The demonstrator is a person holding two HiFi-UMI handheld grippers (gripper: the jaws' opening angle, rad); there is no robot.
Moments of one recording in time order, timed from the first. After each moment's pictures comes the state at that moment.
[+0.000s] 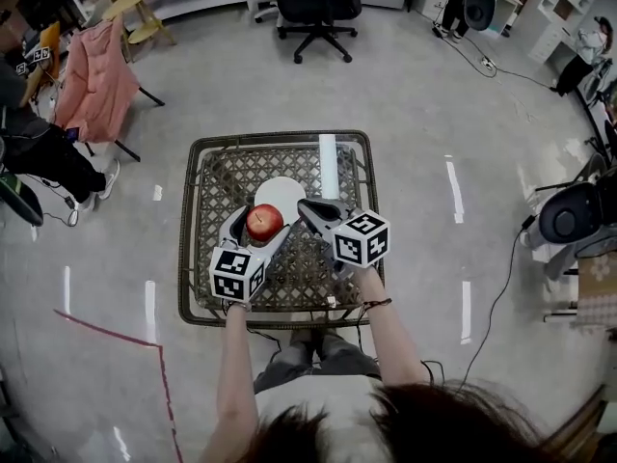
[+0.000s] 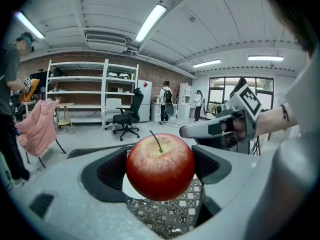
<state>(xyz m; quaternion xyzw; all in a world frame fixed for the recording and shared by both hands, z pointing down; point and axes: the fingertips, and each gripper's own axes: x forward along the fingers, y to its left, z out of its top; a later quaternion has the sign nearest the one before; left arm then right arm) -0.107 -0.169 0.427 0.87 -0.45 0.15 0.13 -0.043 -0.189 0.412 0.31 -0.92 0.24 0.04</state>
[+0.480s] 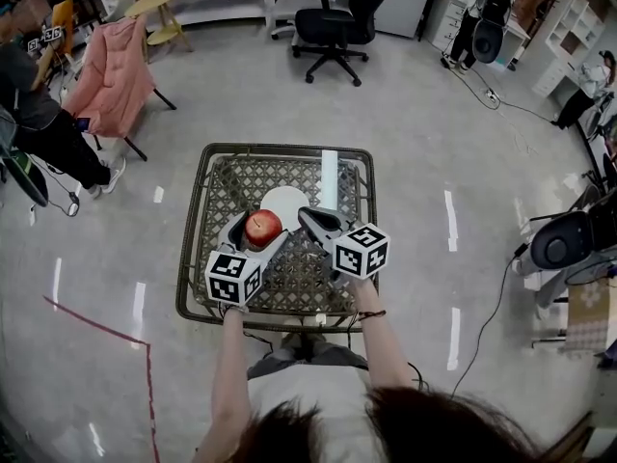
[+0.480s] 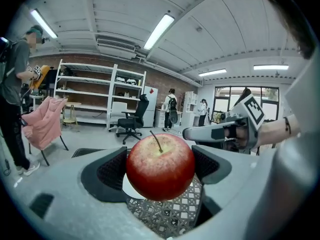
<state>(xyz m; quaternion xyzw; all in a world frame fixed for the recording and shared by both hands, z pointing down) -0.126 -0.146 0.397 0.86 -0.48 0.10 0.14 -0.059 -0.165 0.380 0.29 -0.93 0.22 0.02</state>
